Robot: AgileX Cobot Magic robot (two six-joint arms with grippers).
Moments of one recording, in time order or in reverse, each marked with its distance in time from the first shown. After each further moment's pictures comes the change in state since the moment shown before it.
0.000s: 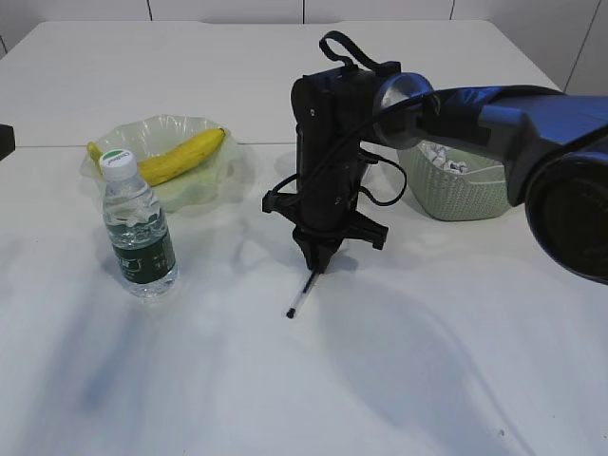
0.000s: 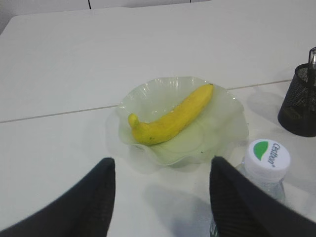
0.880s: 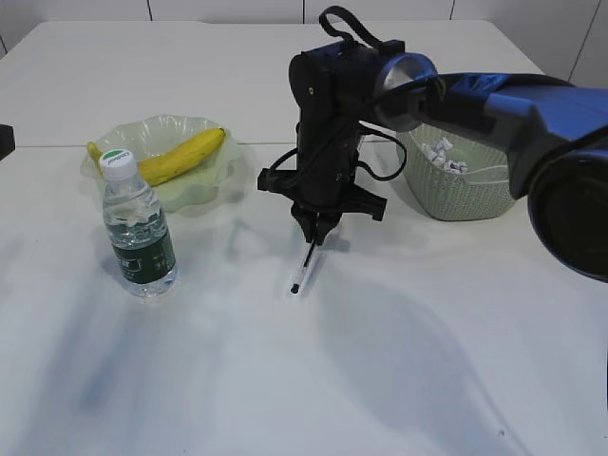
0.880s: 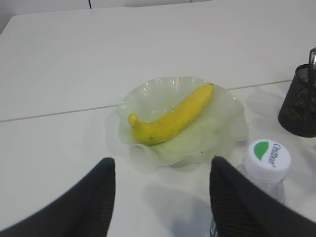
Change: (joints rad) left arm 0.000 0.000 0.000 -0.002 0.000 0.000; right arm 0.000 -0.004 -0.076 -0.049 0.000 -0.088
